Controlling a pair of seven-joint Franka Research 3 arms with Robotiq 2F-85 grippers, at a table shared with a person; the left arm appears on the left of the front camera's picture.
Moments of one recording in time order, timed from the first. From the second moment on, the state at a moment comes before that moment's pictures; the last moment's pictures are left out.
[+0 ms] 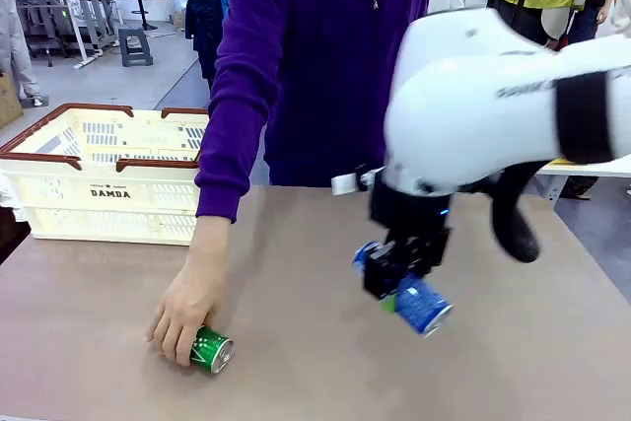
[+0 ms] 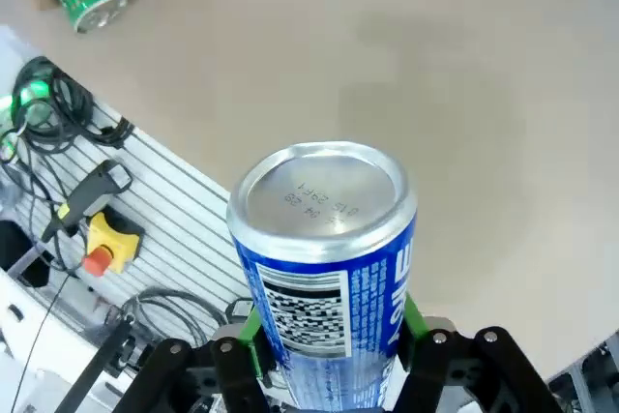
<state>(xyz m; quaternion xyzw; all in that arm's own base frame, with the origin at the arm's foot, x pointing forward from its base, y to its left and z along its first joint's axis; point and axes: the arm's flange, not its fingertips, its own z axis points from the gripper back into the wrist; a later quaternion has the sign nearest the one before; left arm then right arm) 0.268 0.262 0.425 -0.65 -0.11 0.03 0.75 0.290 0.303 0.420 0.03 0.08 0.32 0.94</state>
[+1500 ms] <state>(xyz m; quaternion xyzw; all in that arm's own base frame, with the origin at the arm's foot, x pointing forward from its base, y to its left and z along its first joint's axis) 0.213 0.434 0.421 -0.55 -0.14 0.13 0.82 0.354 0.146 0.420 0.16 0.10 0.17 0.97</state>
